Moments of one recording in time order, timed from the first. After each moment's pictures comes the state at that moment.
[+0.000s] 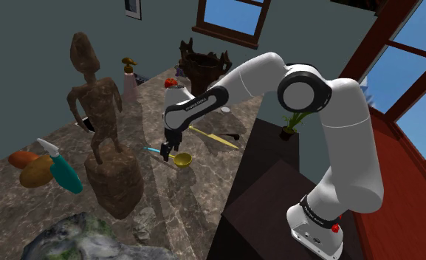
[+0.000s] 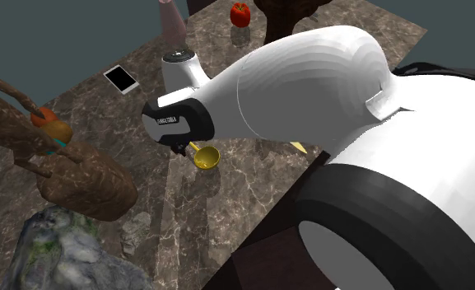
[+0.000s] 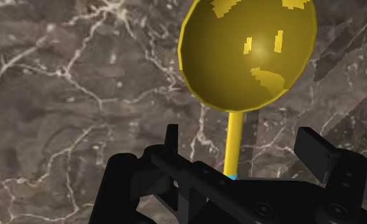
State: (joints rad) arm 0.24 0.71 0.13 -1.70 0.10 2.30 -0.16
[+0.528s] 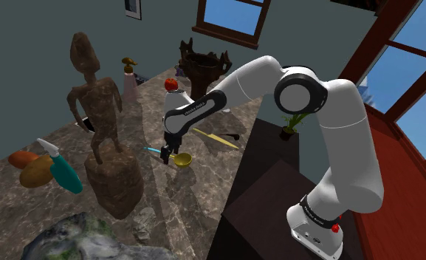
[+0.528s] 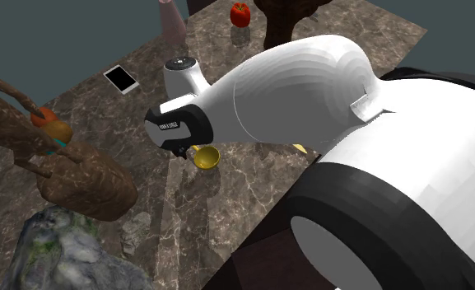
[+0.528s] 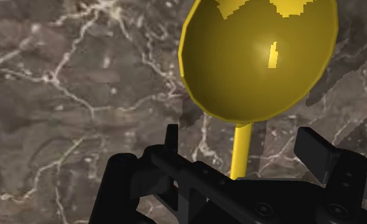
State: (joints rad) arm 0.24 0.74 0.13 -1.70 0.10 2.33 -0.16
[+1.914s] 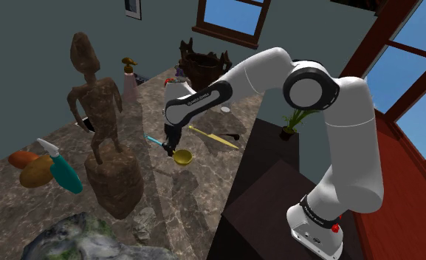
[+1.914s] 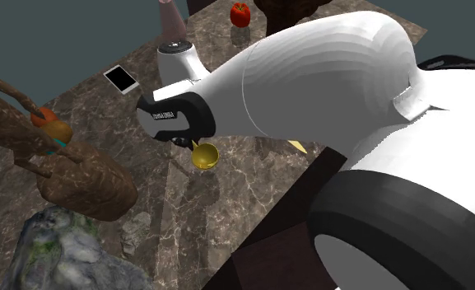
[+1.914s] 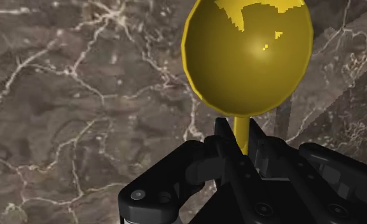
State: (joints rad) arm 0.24 0.66 0.13 -1.71 0.11 2.27 -0.15
